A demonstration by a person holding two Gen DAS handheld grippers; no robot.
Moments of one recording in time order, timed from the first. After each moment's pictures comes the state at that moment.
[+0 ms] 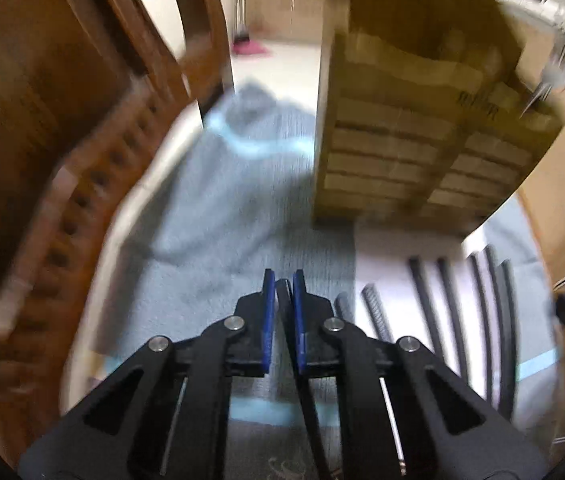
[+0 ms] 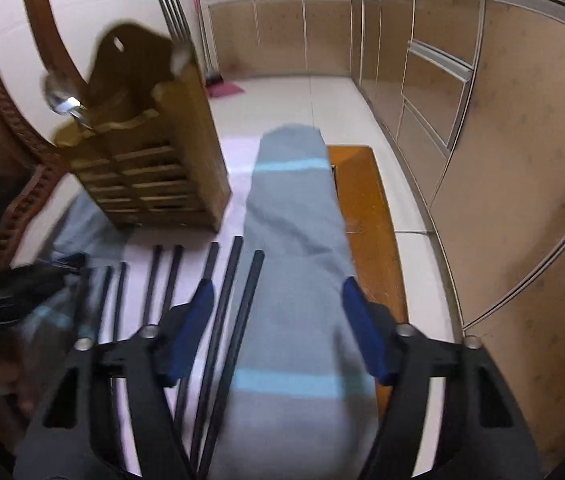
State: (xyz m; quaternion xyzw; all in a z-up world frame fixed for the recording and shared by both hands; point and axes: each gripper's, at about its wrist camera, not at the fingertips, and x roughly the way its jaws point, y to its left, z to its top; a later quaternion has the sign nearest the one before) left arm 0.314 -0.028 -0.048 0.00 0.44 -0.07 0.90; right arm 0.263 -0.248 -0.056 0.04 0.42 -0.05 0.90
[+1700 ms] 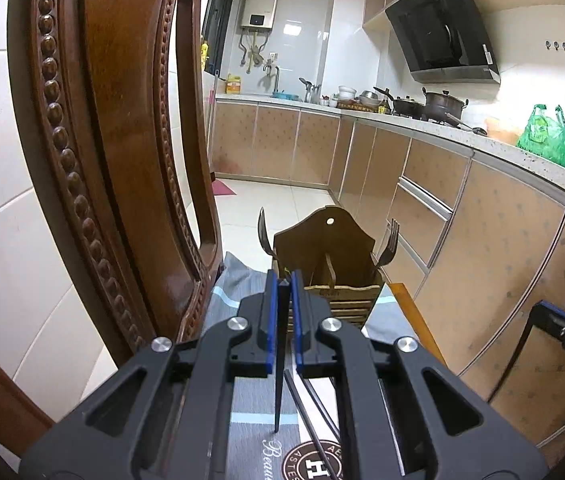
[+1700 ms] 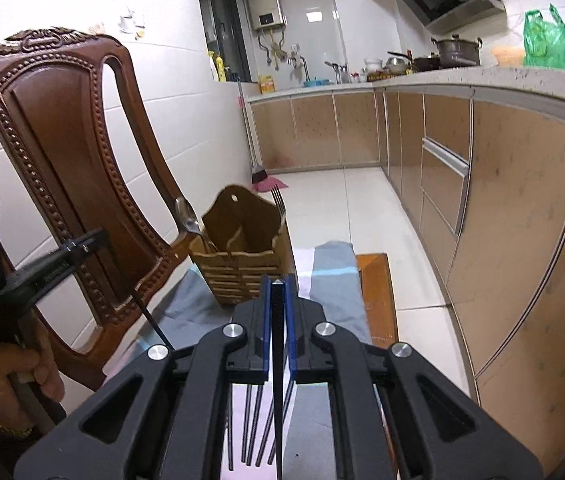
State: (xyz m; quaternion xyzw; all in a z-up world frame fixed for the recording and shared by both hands) left arm 0.187 0.017 0.106 -0.03 0.23 -0.14 0.96; right arm 0.126 -0.223 0.101 0.08 0.24 0.02 0.97
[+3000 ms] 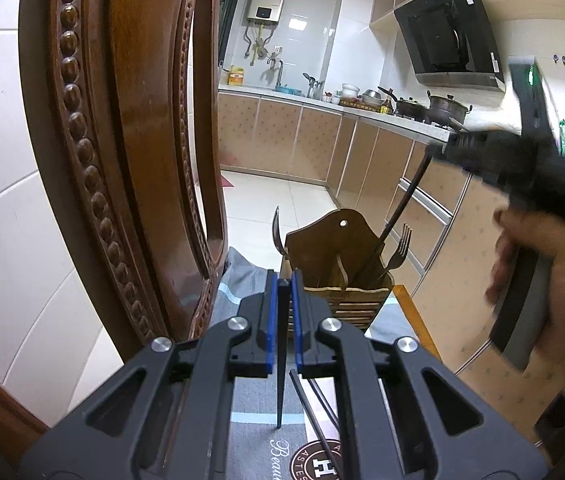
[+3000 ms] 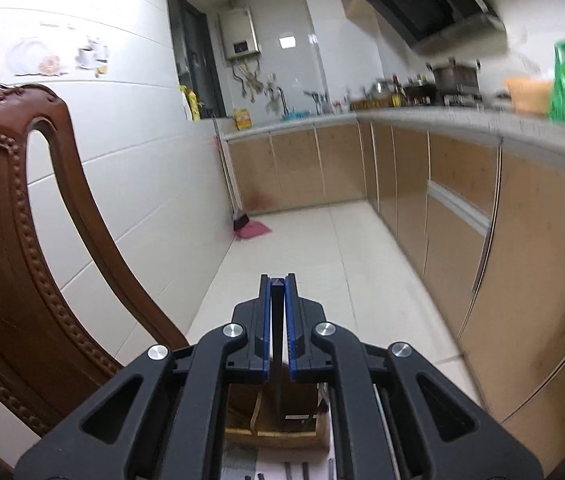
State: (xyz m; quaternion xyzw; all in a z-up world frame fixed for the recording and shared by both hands) left arm 0.195 0.037 0.107 -0.05 0.24 -0.15 0.96; right arm 0.318 -0.196 0.153 0.12 0.21 -0.03 0.97
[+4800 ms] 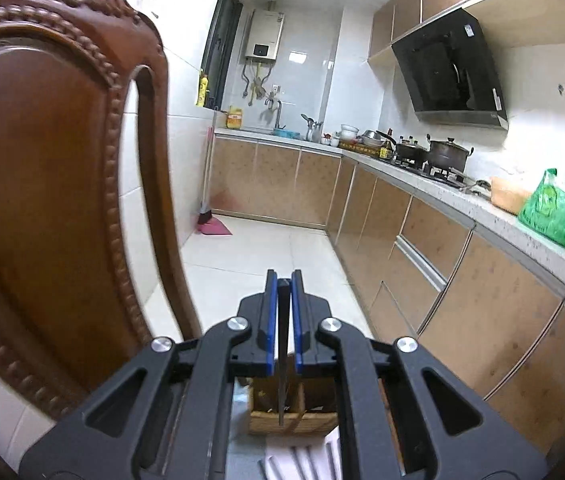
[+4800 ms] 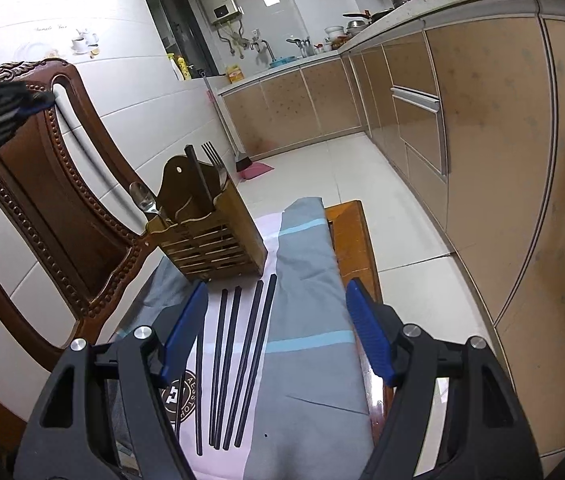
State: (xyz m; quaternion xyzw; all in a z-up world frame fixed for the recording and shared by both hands) left arm 0.261 -0.016 0.246 -0.06 0.18 -0.13 0.97; right arm 0.119 -0.287 0.020 0.18 0.27 0.00 0.95
